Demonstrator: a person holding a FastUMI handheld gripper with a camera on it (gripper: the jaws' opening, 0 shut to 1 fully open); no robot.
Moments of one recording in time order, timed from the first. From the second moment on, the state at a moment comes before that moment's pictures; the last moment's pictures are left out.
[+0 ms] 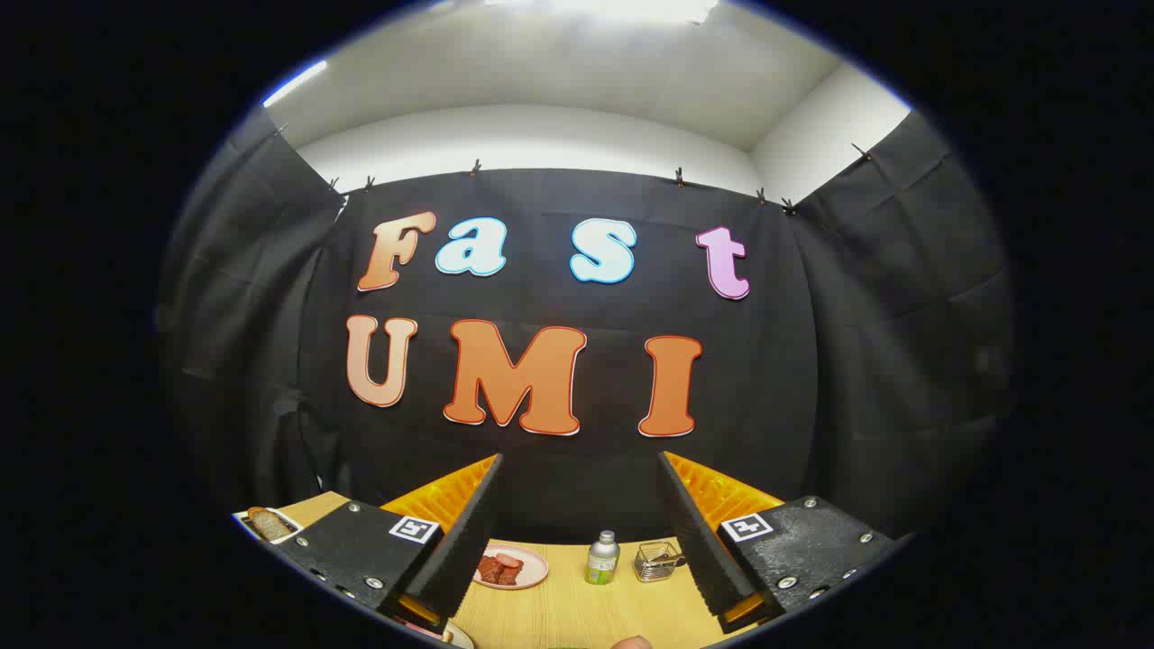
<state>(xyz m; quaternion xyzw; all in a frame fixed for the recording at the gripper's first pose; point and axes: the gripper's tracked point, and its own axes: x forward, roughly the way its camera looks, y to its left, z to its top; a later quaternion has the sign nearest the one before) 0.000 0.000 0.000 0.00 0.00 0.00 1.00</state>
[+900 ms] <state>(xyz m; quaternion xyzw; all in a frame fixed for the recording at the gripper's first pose) -0.004 -0.012 -0.050 0.00 0.06 0.01 1.00</state>
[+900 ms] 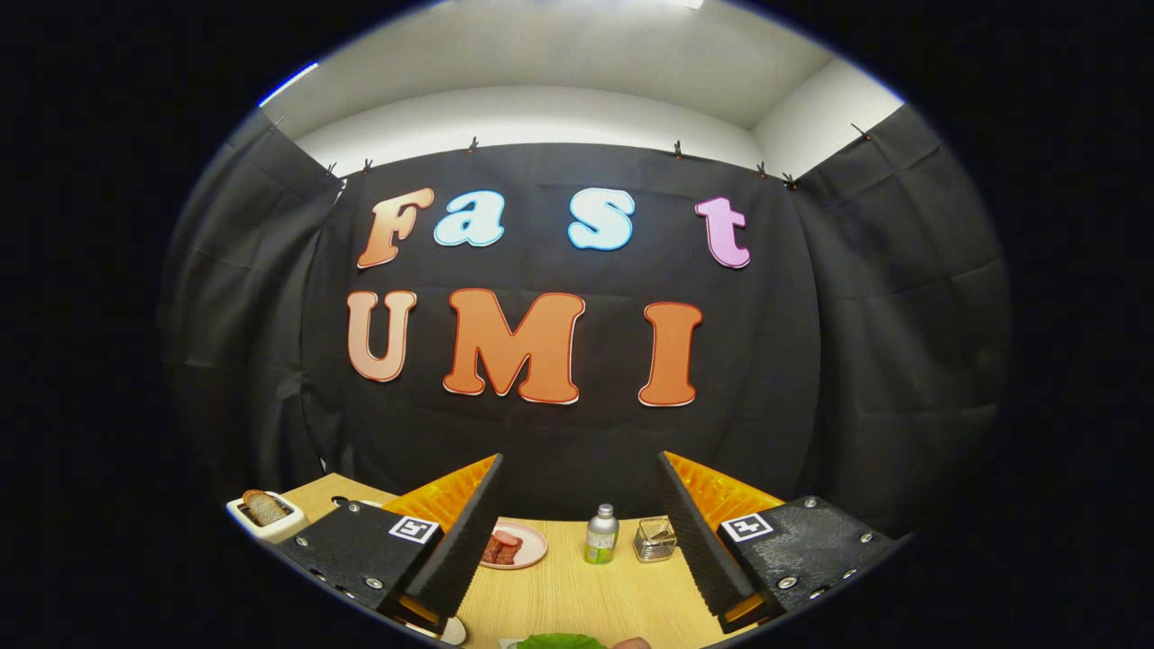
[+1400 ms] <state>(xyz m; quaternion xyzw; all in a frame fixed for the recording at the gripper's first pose) -0.020 -0.007 -0.162 0.02 0.19 0.02 0.98</state>
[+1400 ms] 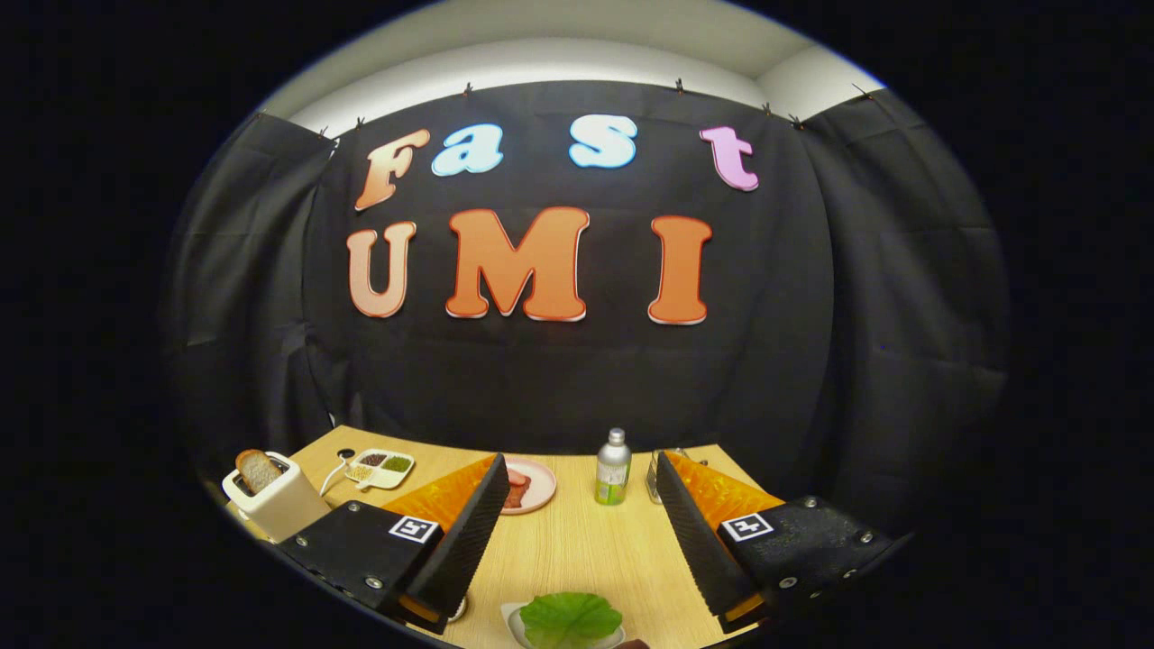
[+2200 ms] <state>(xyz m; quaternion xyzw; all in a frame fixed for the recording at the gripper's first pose) -0.101 0.010 -0.354 0.03 0.49 0.03 0.87</state>
